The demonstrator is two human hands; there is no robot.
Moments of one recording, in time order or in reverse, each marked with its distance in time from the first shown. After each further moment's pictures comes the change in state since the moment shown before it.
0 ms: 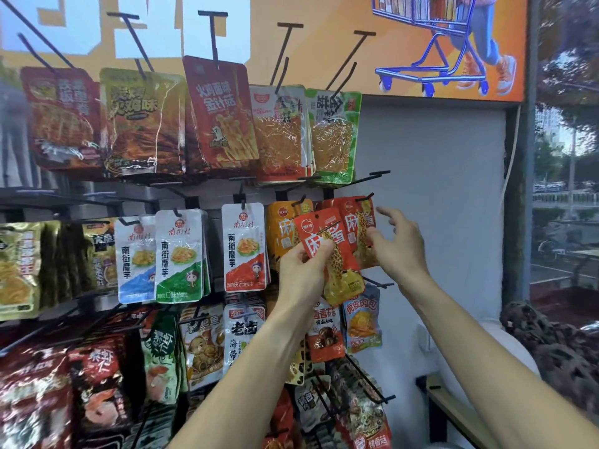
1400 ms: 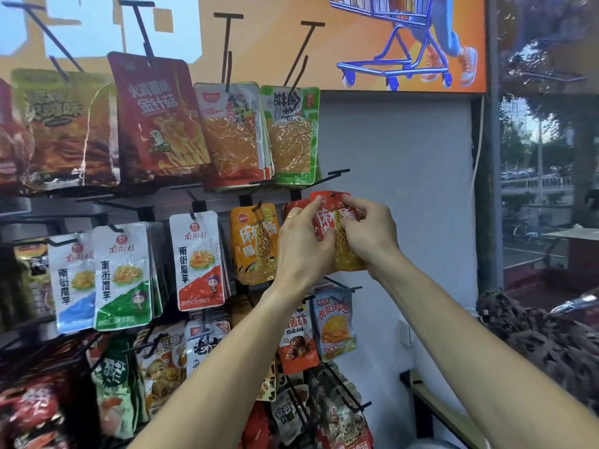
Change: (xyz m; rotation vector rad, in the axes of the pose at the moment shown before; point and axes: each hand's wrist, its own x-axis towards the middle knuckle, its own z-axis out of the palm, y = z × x) left_hand 0.050 0.002 0.057 0.915 -0.025 0.583; right_hand 0.024 -0.012 -0.016 0.184 0.021 0.077
